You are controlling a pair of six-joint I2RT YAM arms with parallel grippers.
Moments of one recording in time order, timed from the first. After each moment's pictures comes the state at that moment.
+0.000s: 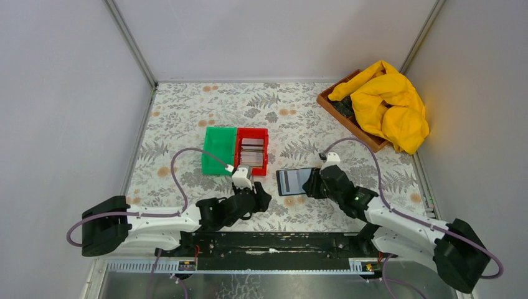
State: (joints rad) left arm -1.25 1.11 0.39 0.07 -0.56 -0.95; right arm 0.77 0.91 0.33 -0.10 0.16 0.66
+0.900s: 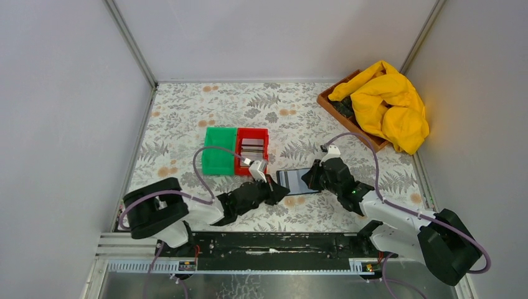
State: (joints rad) left arm -1.10 1.48 0.35 0.85 -0.23 -0.90; right arm 0.66 1.07 0.35 0.13 0.04 0.64
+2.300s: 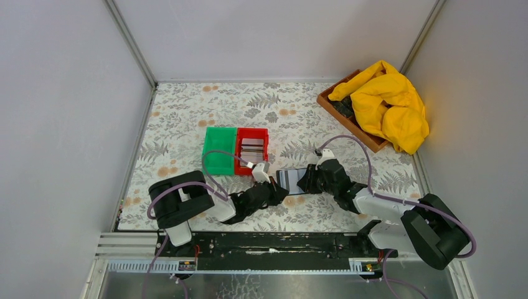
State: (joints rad) left arm -1.10 1.74 0.42 0.86 -0.32 -1.02; right arm 0.64 1.21 0.31 0.25 -0.07 0.60
